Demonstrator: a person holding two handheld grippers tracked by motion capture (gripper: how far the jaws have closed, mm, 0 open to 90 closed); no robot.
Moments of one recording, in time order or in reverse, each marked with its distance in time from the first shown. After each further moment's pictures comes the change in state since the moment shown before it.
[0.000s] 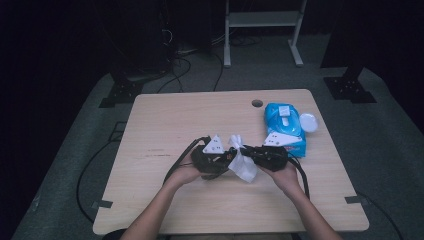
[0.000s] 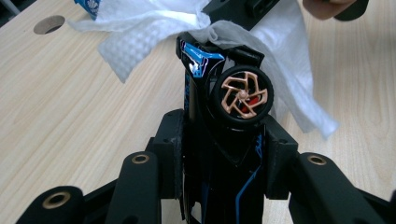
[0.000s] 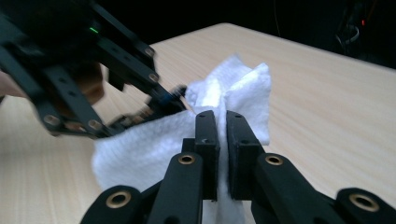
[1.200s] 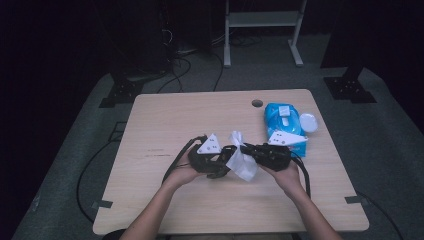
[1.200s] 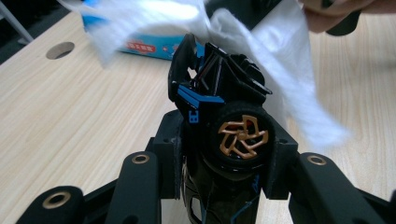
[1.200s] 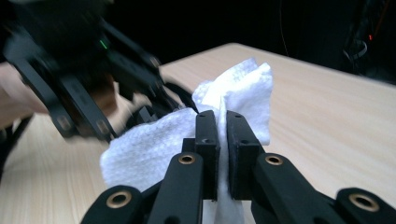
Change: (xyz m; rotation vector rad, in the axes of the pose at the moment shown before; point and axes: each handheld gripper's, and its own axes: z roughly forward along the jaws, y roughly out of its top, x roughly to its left) left arm -0.002 0.002 -0.017 -0.093 0.003 -0.019; right arm 0.002 0.006 -0.012 -0.067 0.038 0.026
